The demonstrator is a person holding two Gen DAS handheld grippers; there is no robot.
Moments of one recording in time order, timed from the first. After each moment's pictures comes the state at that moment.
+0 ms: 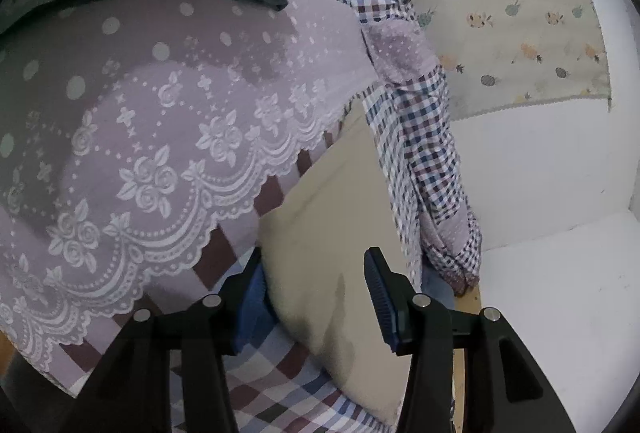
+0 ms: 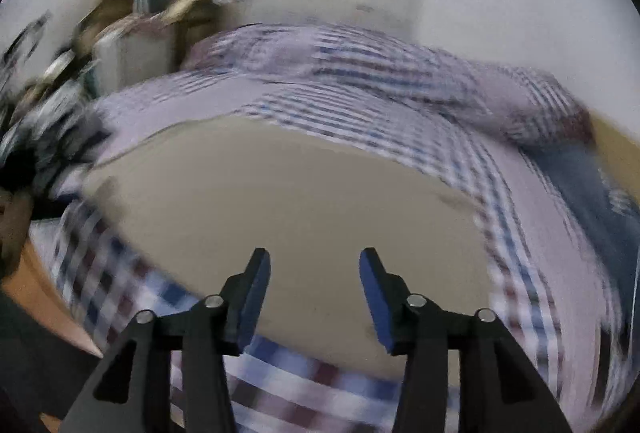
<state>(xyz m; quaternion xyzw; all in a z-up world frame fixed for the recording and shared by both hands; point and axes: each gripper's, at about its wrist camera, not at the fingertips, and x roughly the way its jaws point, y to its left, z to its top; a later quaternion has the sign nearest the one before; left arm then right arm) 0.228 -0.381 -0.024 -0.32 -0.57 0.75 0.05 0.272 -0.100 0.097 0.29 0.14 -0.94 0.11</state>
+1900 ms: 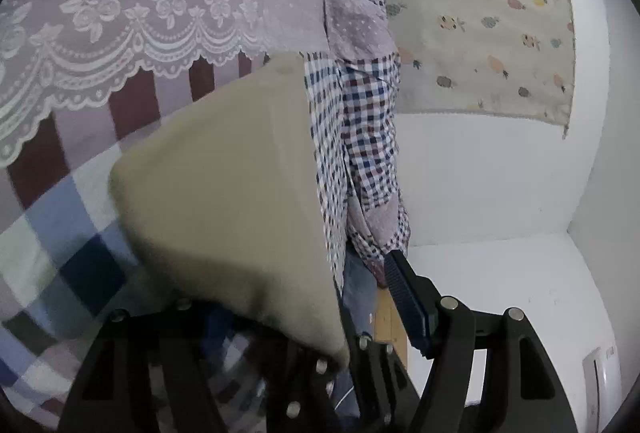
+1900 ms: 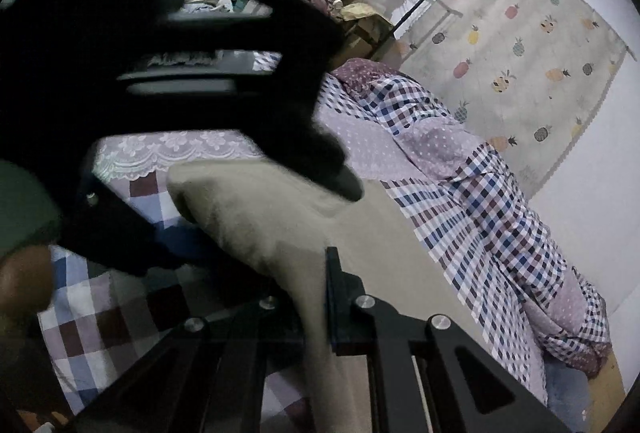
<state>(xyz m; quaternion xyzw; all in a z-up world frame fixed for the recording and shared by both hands) 0.187 -0.332 -0.026 -0.29 -0.65 0.68 0.14 0.217 -0.314 0.039 0.18 0.39 -0.87 0.24</state>
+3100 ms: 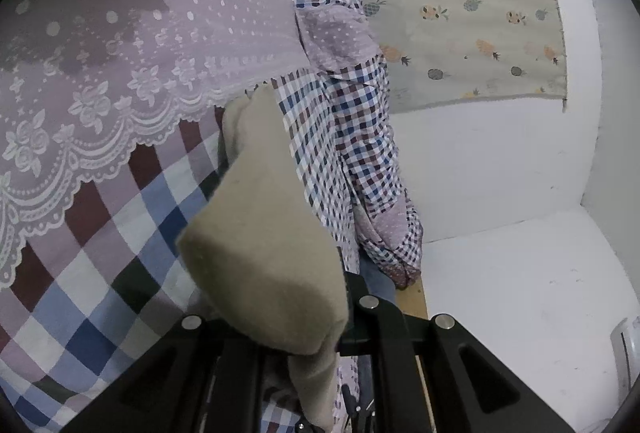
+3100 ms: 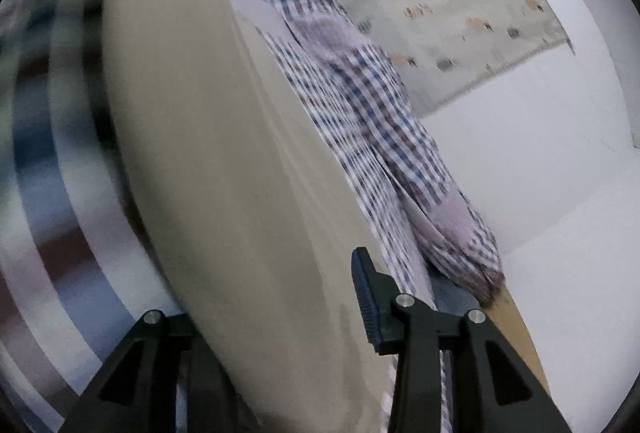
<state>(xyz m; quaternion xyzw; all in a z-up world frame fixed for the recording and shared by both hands) 0.172 -0.353 0.022 -0.28 -0.60 0.73 0.14 0.234 -0.124 0.000 0.23 0.49 -0.84 -0.02</state>
